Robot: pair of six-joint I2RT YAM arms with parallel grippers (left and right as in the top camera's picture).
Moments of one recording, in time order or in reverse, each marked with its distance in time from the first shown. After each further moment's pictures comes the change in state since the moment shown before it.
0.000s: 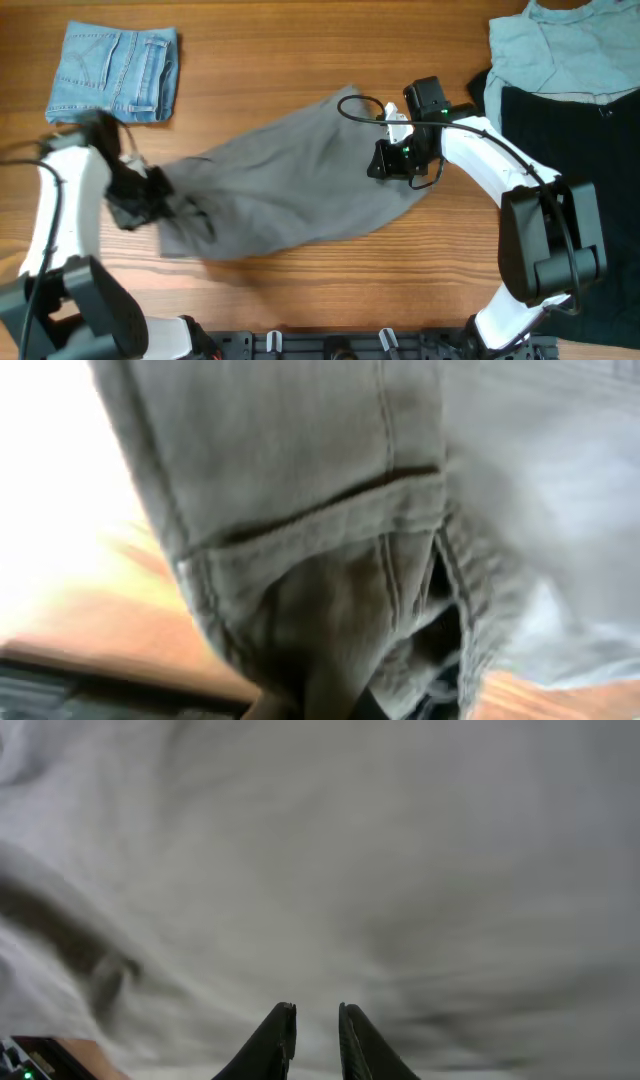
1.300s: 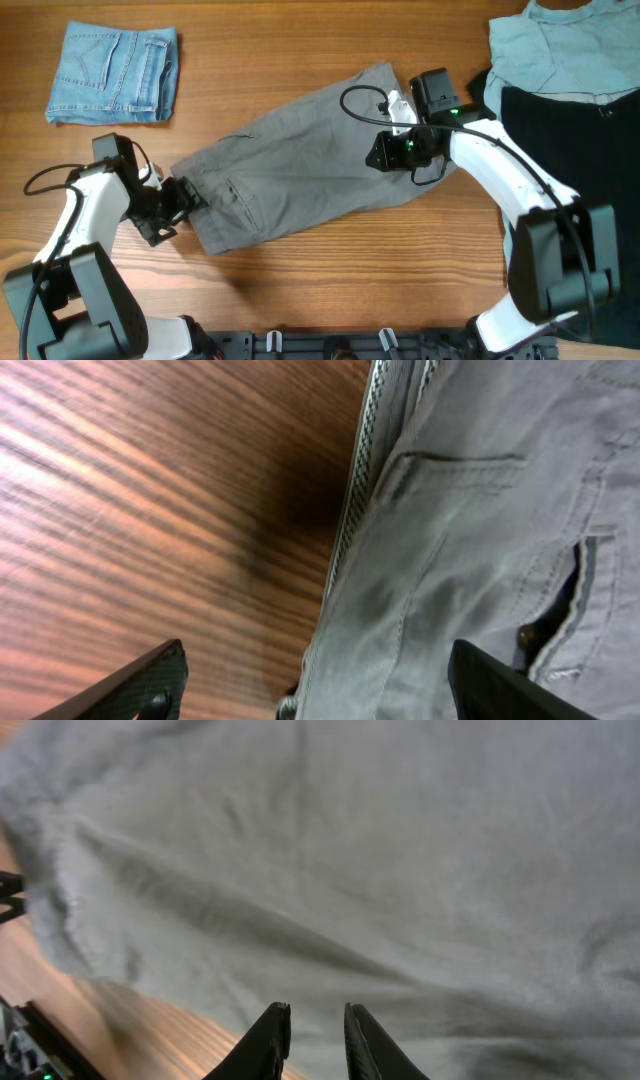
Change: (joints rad) left arm 0.004 0.002 -0.308 0.431 0.135 -0.042; right arm 0.000 -0.081 0.005 0.022 -0.007 0.000
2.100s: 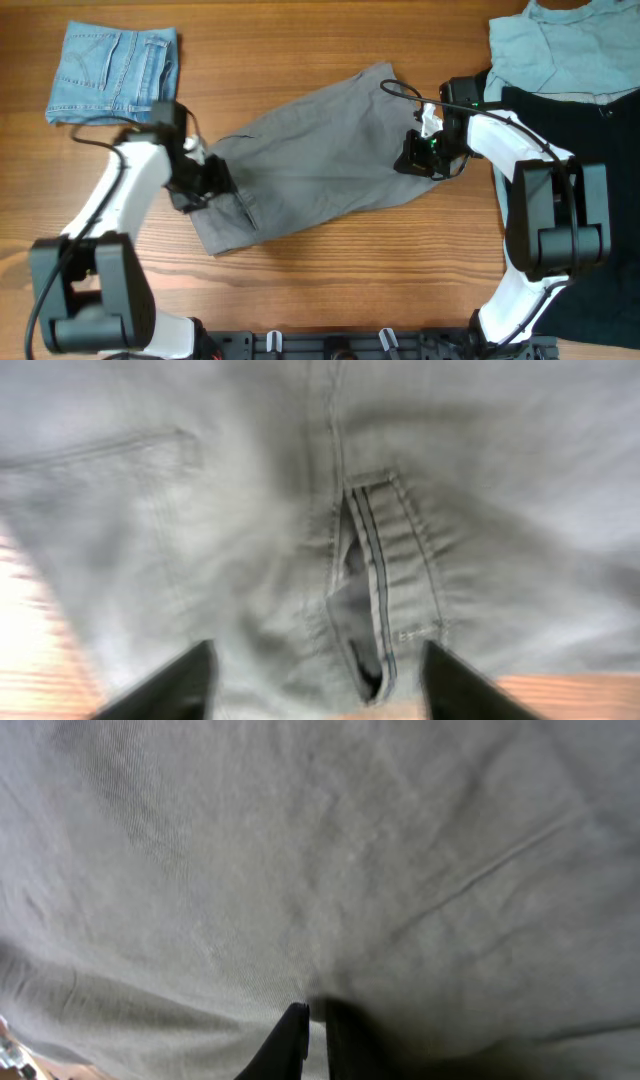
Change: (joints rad) left arm -0.275 0.064 0.188 -0.095 -0.026 -0.024; right arm -0.174 0.179 0.000 0.007 -0.012 0.130
